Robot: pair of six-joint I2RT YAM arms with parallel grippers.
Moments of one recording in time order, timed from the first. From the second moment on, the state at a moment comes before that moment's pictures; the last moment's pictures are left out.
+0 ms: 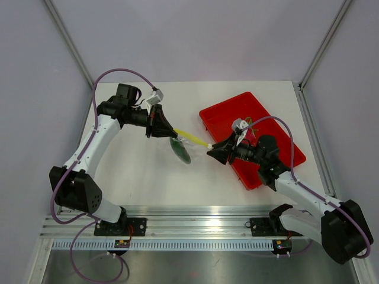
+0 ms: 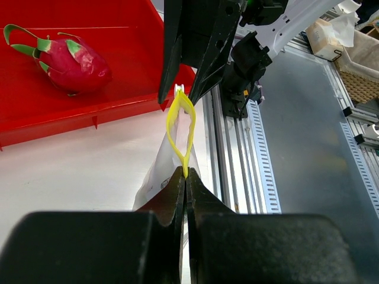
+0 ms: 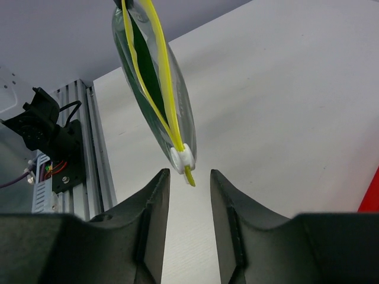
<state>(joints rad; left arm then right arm) -0.23 1.49 1.42 -0.90 1.38 0.58 0.48 1.05 0.49 0.54 -0.69 0.25</state>
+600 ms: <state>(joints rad) -0.22 1.48 1.42 -0.90 1.38 0.58 0.51 1.08 0.50 0.54 -0.70 0.23</state>
